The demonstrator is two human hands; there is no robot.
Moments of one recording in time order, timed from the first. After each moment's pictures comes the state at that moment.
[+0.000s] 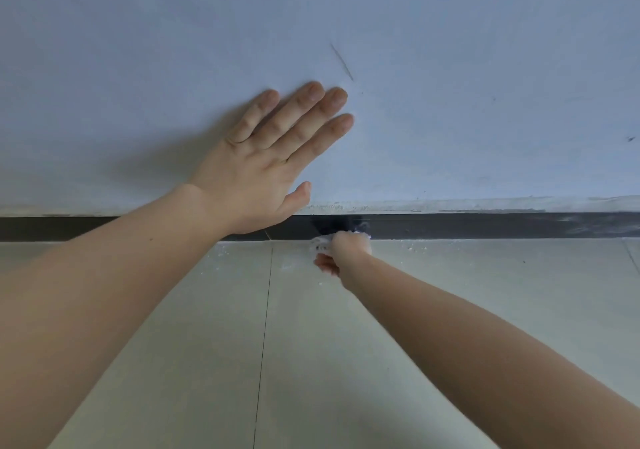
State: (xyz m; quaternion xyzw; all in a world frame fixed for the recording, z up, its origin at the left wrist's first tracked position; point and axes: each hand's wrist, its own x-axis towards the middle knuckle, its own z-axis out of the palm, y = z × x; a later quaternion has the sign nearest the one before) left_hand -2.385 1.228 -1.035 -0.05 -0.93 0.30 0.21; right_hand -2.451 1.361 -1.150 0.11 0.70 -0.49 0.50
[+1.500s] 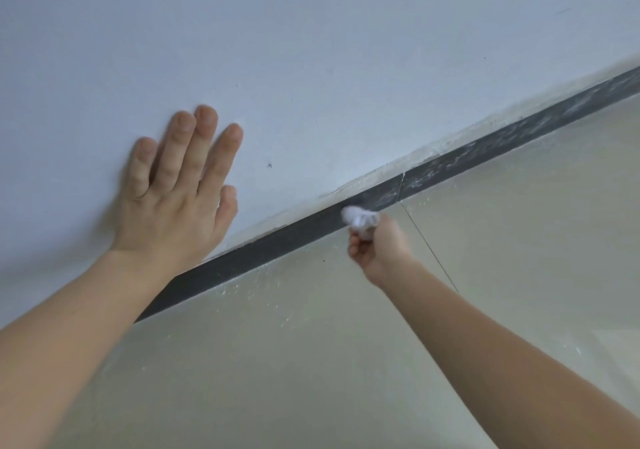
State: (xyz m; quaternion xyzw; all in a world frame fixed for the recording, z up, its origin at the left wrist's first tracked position) left_hand -2.582 1.438 -1.038 -0.07 -0.88 0.35 0.32; right_hand -2.653 1.660 -1.143 0.31 0.47 -0.75 0.34
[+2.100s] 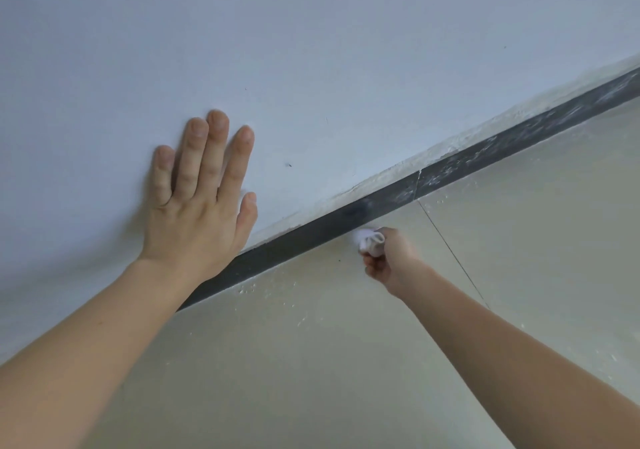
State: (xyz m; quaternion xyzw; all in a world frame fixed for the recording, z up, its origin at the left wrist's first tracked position) left_hand -2.577 1.453 -1.039 -0.05 -0.92 0.27 0.27; right_hand -2.653 1.661 -1.164 0.32 0.55 -0.65 0.41
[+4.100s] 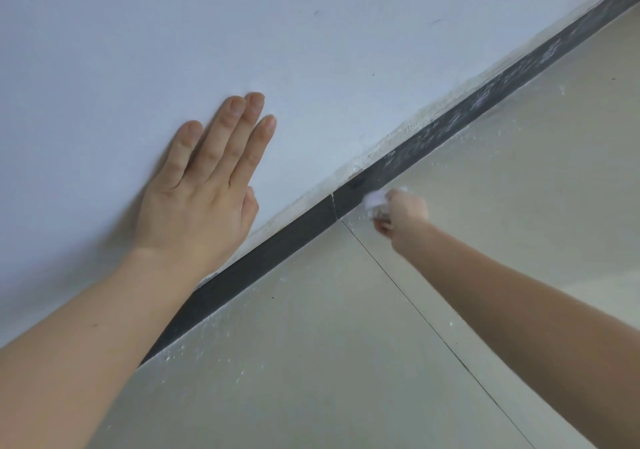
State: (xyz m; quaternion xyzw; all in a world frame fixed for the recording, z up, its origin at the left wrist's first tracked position) left_hand -2.665 1.538 -1.035 -0.16 -0.88 0.35 0.27; right_hand -2.728 1.756 -1.144 0.36 0.56 -0.72 0.18
